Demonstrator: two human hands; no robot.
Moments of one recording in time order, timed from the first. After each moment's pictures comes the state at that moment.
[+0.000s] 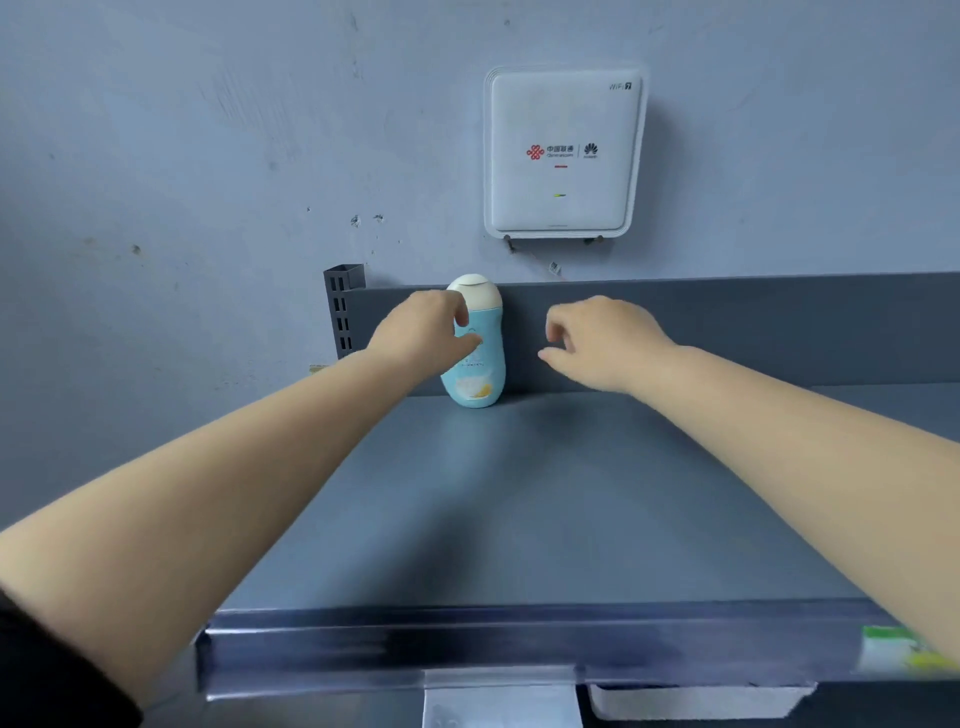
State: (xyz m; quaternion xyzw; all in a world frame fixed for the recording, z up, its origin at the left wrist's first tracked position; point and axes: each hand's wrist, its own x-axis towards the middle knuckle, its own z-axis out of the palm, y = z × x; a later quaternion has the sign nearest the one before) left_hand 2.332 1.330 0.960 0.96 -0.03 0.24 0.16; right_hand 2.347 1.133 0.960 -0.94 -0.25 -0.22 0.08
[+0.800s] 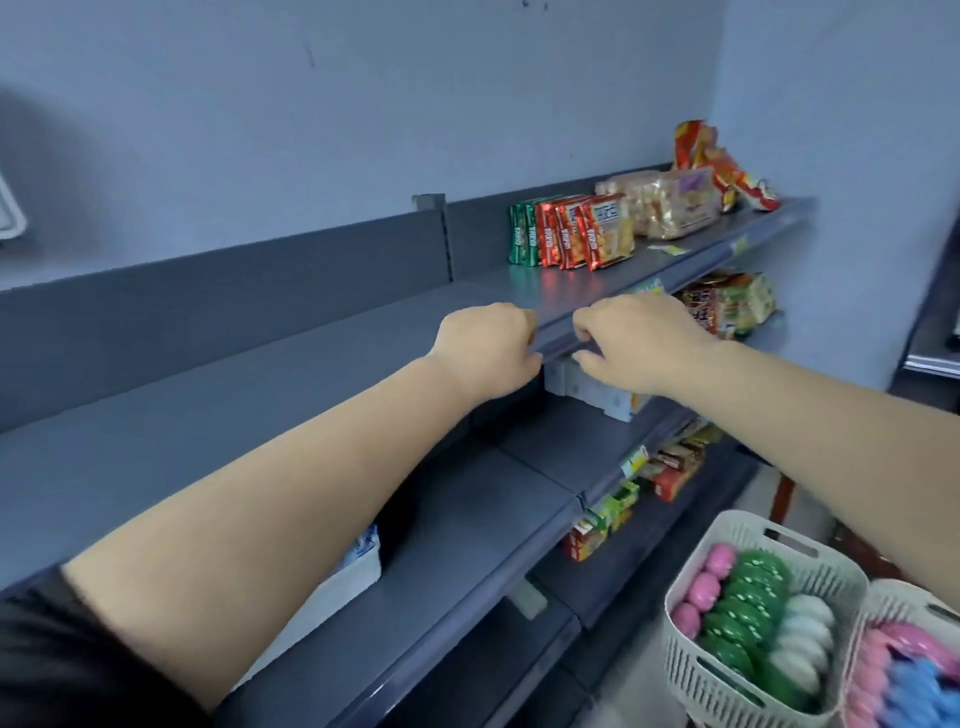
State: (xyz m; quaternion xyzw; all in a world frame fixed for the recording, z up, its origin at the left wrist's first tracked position) left_hand 2.176 0.823 0.914 0.86 -0.47 0.21 0.02; right_hand 2.083 0.683 0.910 -0.97 0.06 -0.20 -0.15
